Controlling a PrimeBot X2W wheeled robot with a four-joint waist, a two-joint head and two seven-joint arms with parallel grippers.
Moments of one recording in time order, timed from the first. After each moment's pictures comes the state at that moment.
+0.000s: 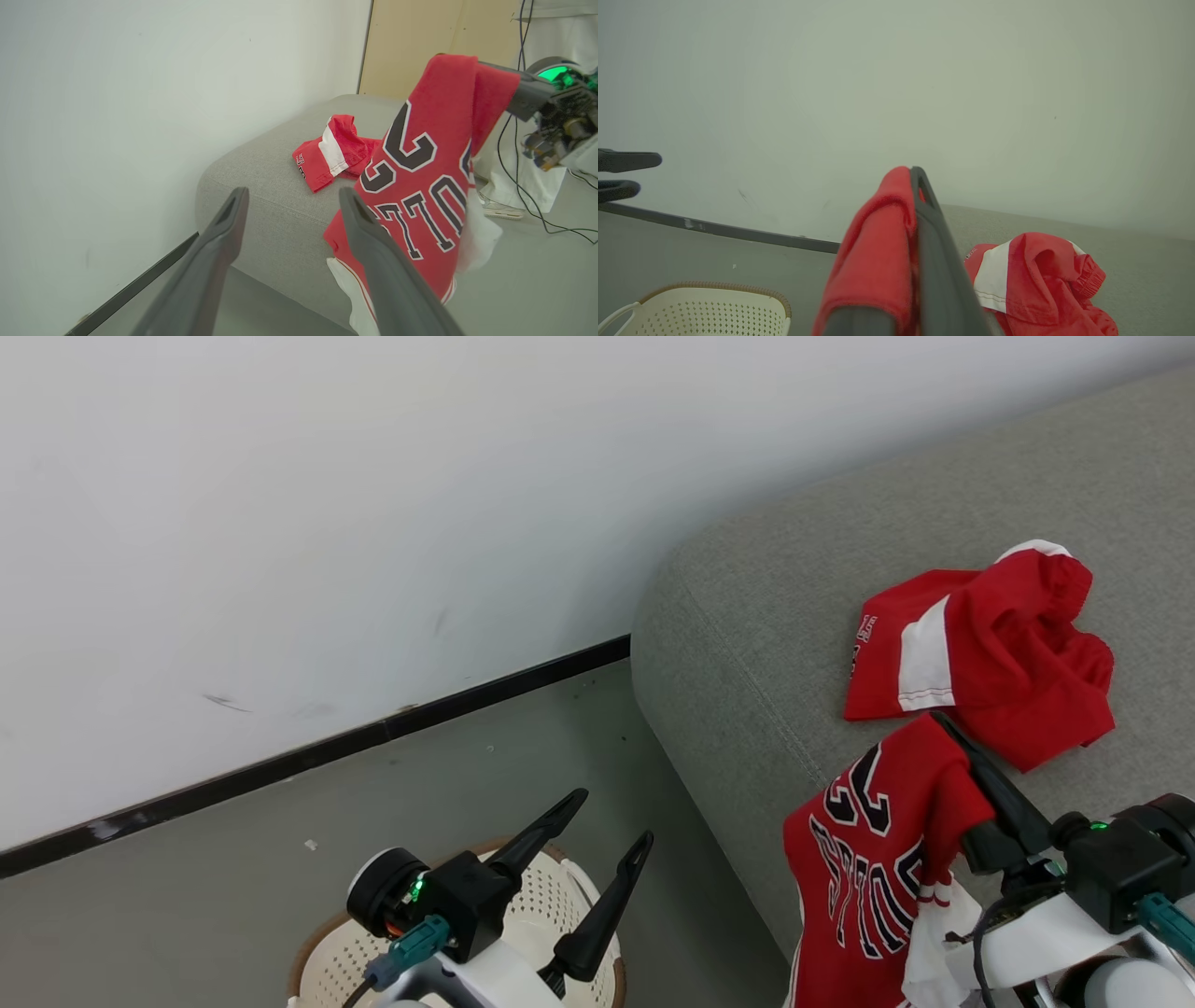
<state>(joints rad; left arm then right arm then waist) -0.25 0.20 -0.70 -0.04 -0.48 0.04 -0.09 0.00 -0.19 0.07 -0.19 -0.04 0.13 -0.24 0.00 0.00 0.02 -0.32</state>
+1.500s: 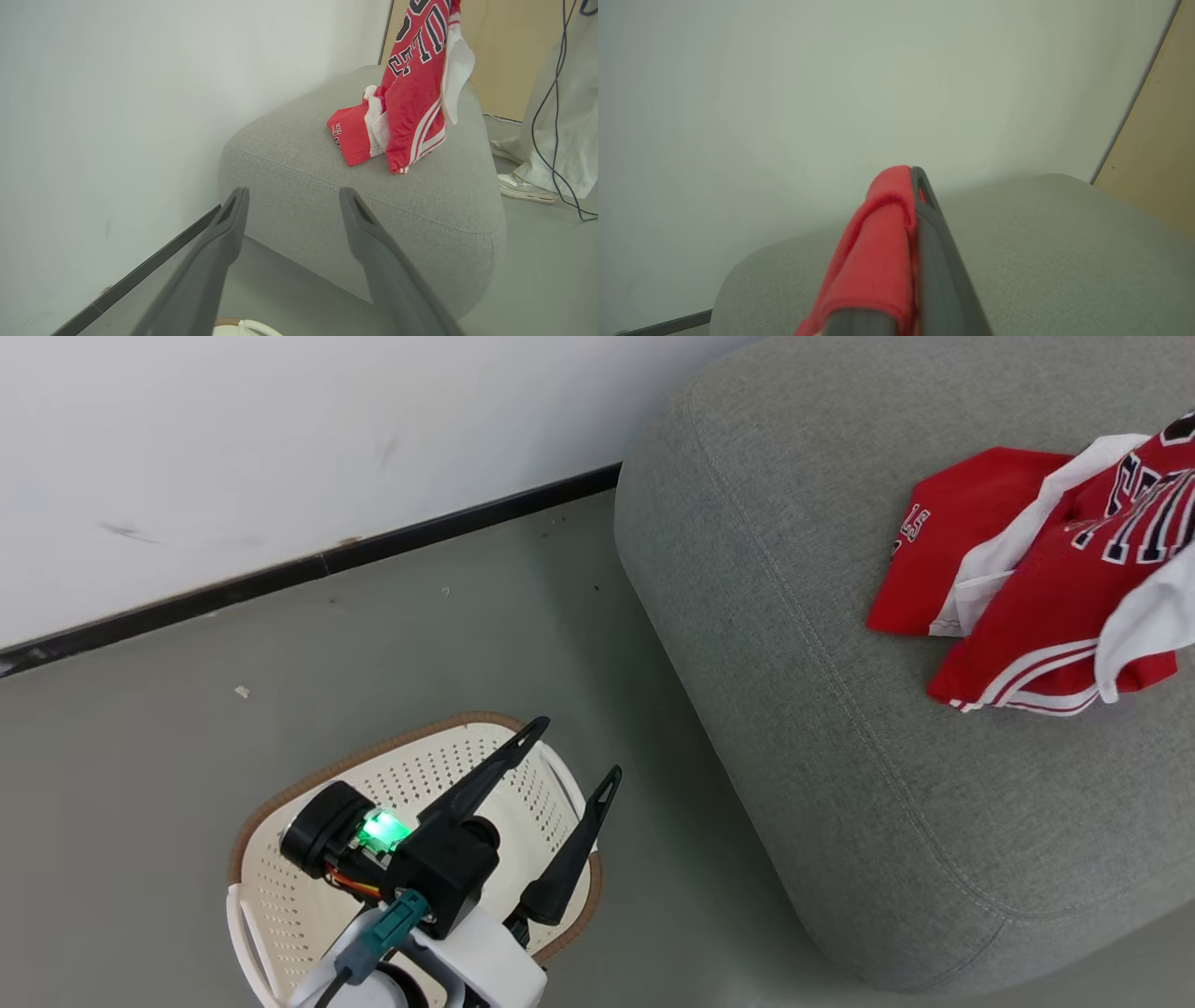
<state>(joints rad) -0.30 0.30 -0.68 -0.23 -0.36 0.13 0.02 -0.77 -0.39 -0.22 0.44 0.16 0.13 -0.10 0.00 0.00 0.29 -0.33</state>
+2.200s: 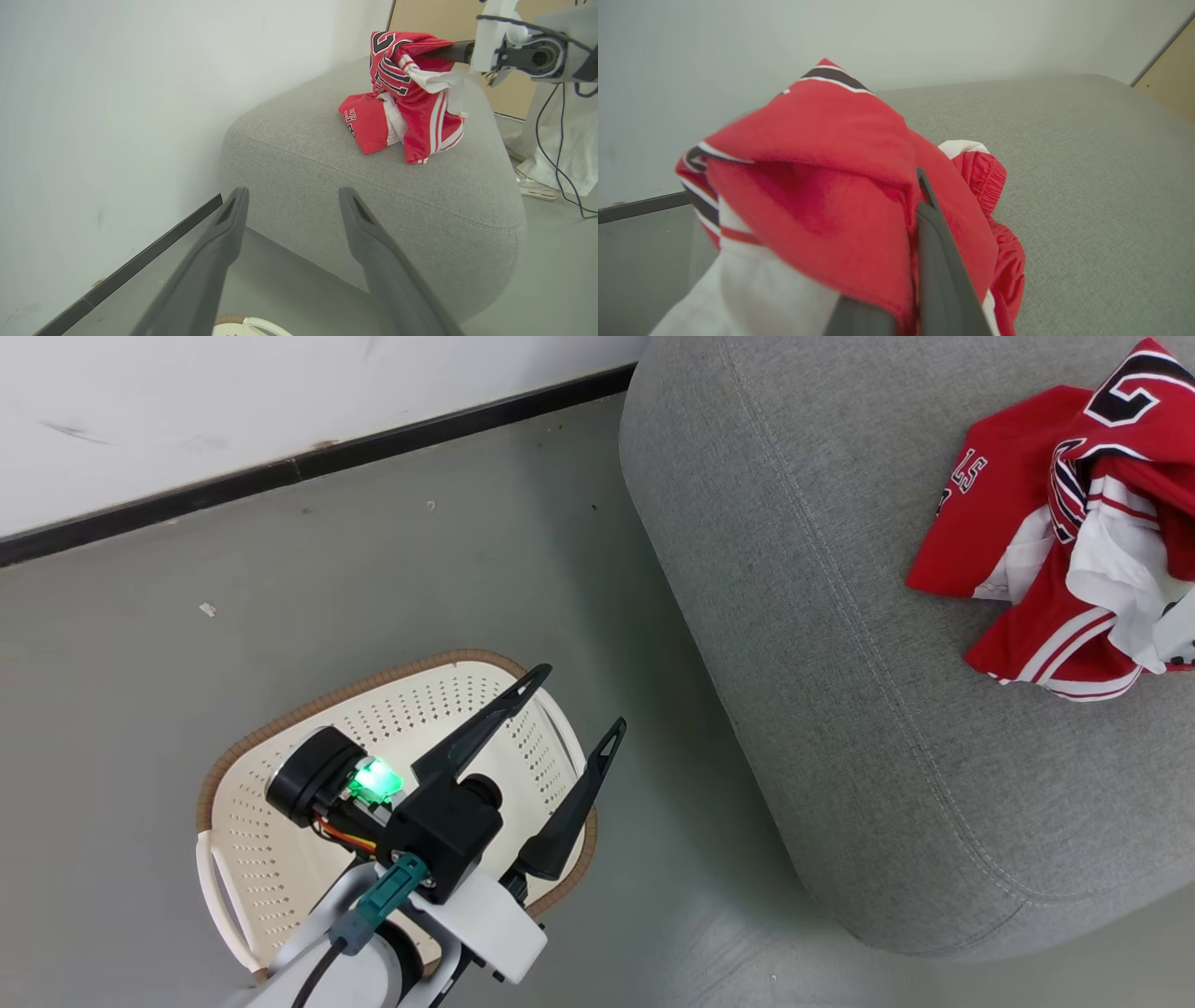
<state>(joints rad) -0.38 0.32 -0.67 -0.28 -0.32 0.12 0.06 -0.73 -0.30 -0.15 0.69 0.09 0.13 -0.19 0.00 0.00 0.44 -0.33</state>
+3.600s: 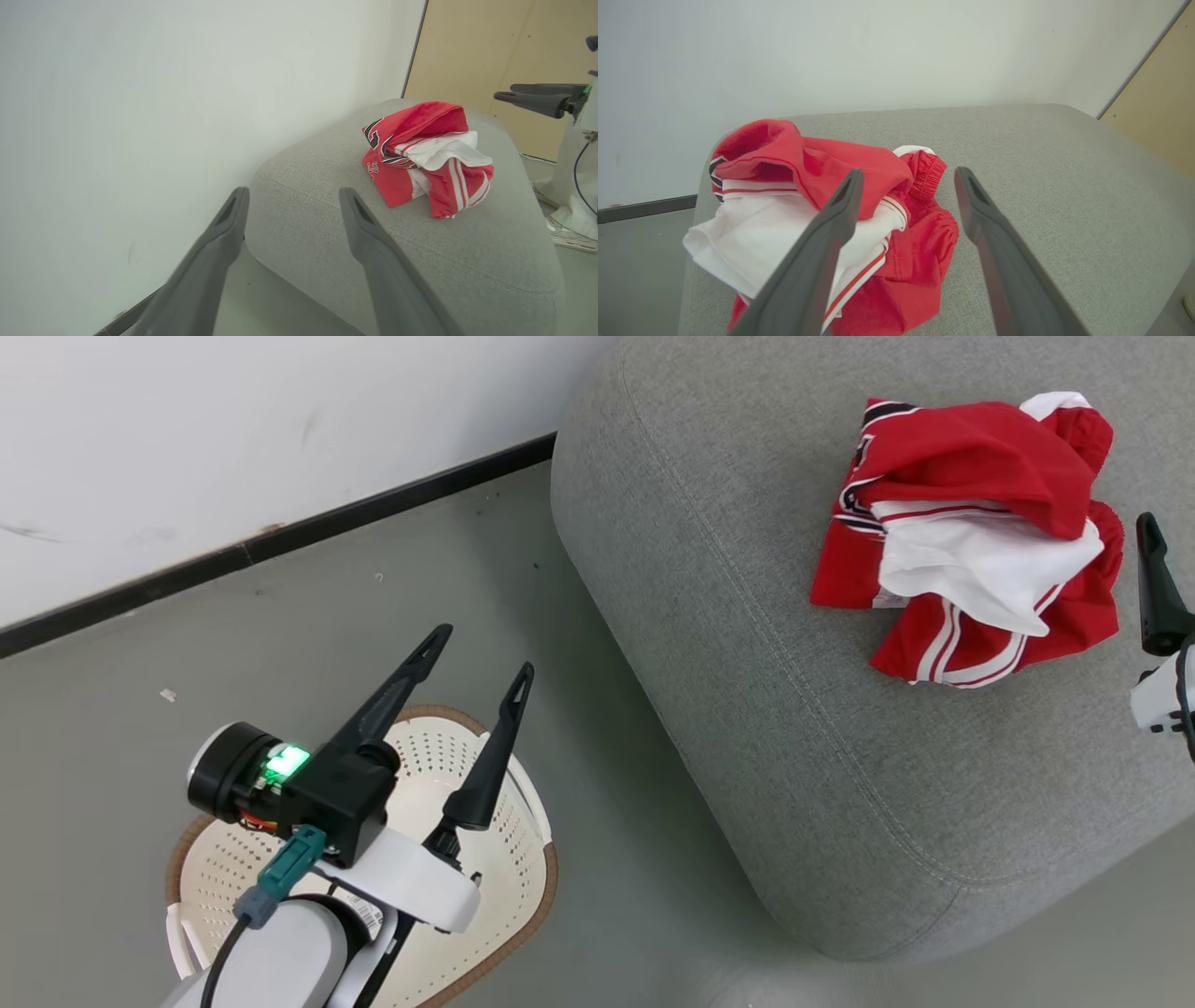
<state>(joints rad) -0.36 0.32 -0.55 -0.20 -0.38 0.16 -0.05 -0.56 -0.32 -0.09 0.54 0.13 0.13 -0.25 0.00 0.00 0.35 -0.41</state>
